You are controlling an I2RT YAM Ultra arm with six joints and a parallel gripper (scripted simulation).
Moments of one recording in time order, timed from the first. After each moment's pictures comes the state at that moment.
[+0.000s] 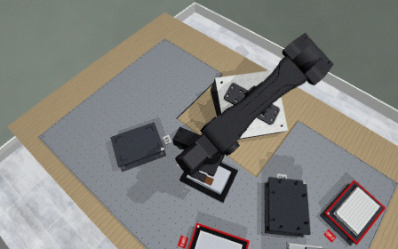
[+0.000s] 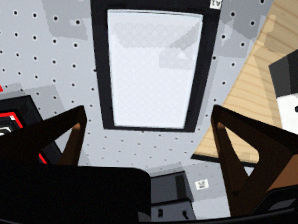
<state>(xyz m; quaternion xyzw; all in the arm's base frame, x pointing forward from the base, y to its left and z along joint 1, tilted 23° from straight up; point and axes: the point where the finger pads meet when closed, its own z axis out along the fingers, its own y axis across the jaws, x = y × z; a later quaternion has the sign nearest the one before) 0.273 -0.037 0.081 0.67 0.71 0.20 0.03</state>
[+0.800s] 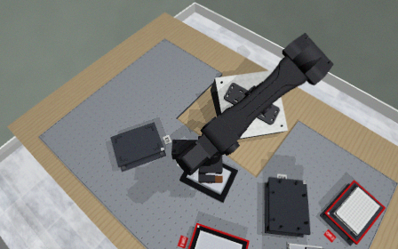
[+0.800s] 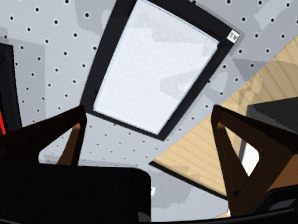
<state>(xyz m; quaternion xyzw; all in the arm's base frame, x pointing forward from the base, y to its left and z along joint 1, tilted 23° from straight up) 0.272 -0.036 0.081 0.51 0.84 0.19 0.07</state>
